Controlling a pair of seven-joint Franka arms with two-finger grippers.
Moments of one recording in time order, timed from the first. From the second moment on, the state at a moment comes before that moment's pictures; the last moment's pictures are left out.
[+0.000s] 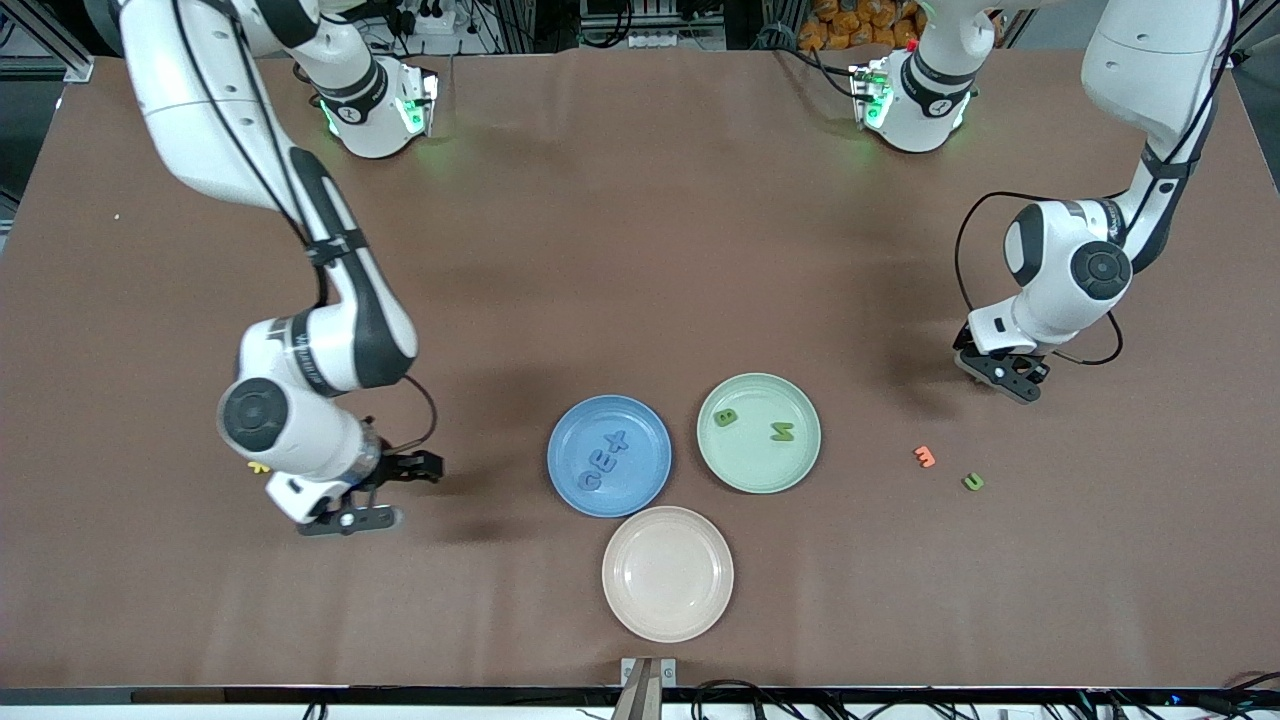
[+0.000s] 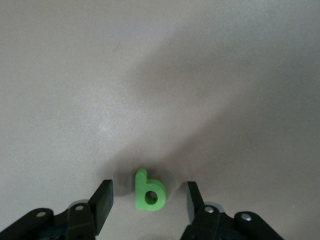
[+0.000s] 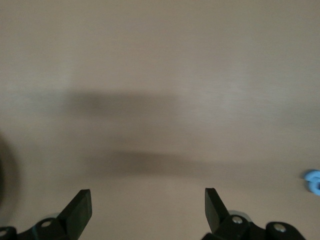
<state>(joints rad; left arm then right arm) -0.02 0.37 0.07 -2.36 0.08 2.77 0.63 0.23 0.71 -0.02 -1.43 0.06 2.18 0.10</state>
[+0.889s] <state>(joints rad) -0.01 0.37 0.07 -2.36 0.08 2.78 0.65 -0.04 0.70 -0.03 -1.50 0.06 2.18 -0.58</state>
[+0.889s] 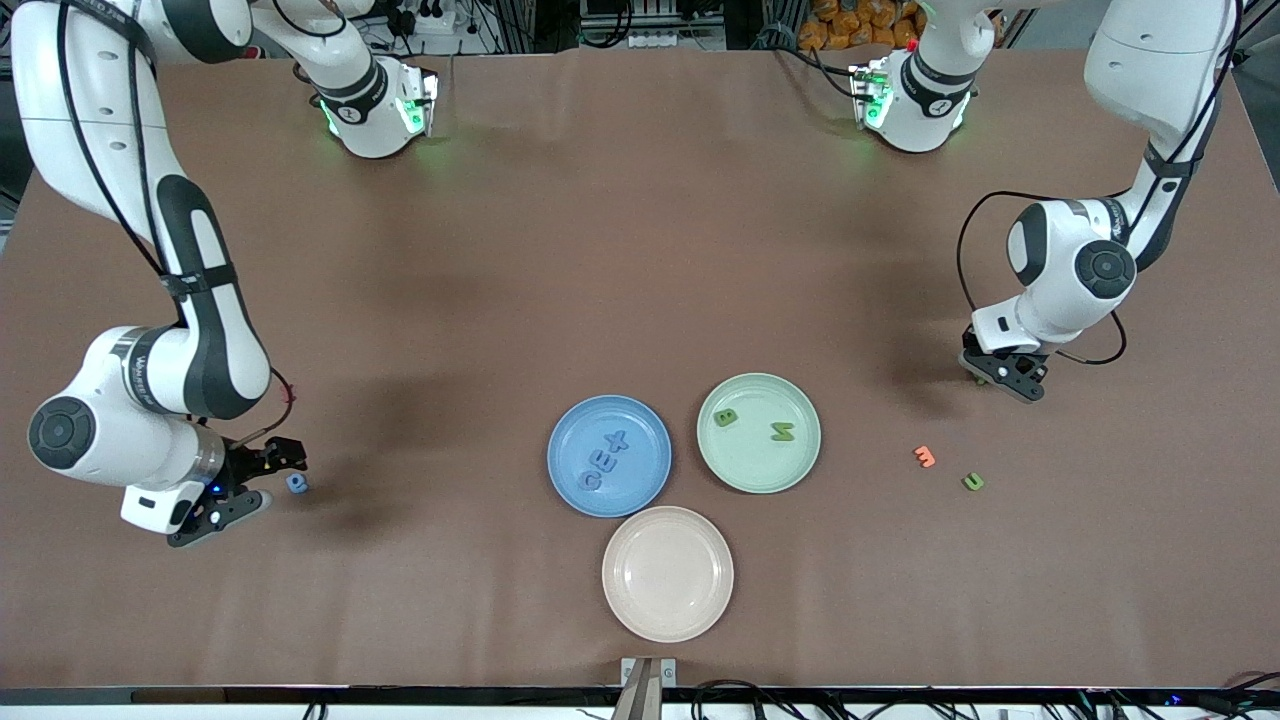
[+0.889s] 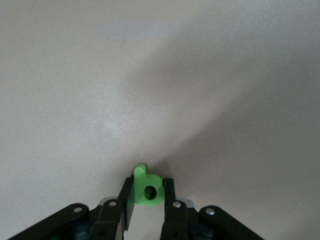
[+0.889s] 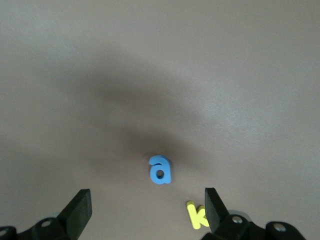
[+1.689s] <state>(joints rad) -0.08 0.37 -0.02 -2.18 0.08 2.71 0.43 -0.05 0.72 -0.03 -1.65 0.06 2.40 -0.65</state>
